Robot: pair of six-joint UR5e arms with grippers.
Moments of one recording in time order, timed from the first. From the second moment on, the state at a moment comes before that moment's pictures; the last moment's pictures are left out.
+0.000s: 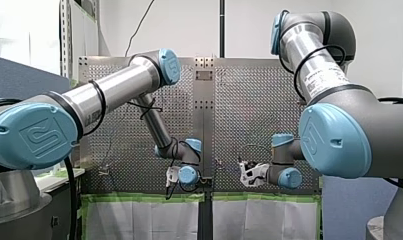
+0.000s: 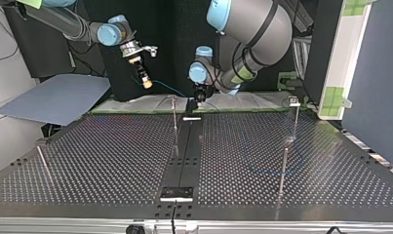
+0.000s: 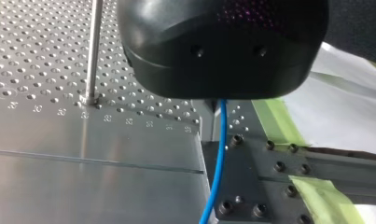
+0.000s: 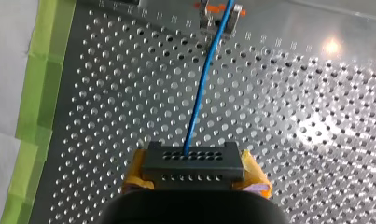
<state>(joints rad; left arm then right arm) -0.53 -2.64 -1.43 -2.50 -1.96 -1.59 1.87 -0.75 1.98 -1.12 1.13 1.33</state>
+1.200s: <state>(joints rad) -0.63 -2.58 -1.49 -2.52 -2.11 -1.56 1.85 -0.75 1.98 -1.13 1.14 1.34</state>
